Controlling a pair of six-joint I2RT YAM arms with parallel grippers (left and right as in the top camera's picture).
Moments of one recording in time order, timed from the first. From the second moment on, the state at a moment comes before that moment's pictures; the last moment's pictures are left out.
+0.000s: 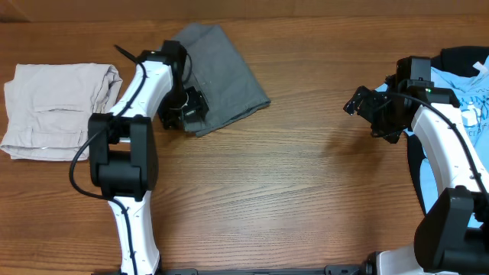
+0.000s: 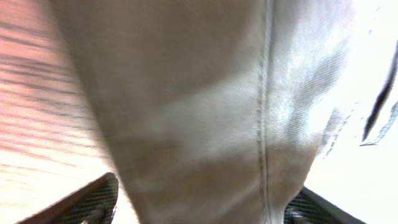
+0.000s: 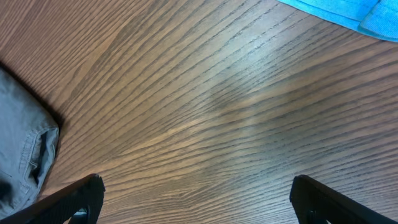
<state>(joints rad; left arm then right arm) -0.10 2.25 1.78 -1.12 0.14 -0.54 -0.11 1.68 1.27 -0.85 -0.24 0.46</state>
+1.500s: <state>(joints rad) -0.09 2.18 1.59 -0.81 0.13 -0.68 -0.11 1.68 1.27 -0.85 -0.24 0.46</state>
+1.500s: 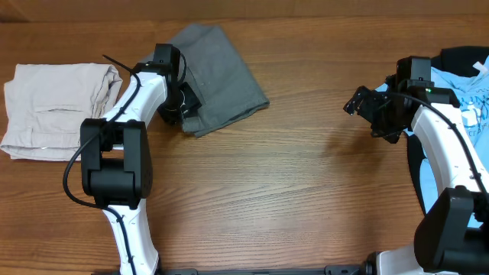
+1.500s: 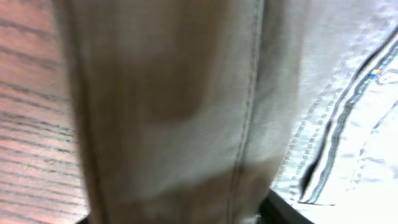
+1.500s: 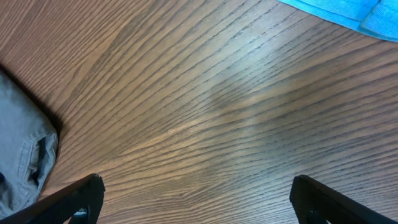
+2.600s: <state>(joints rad) -0.10 2.11 1.76 -0.90 -0.18 -0.31 -0.11 1.68 1.27 -0.85 -0.24 0.46</state>
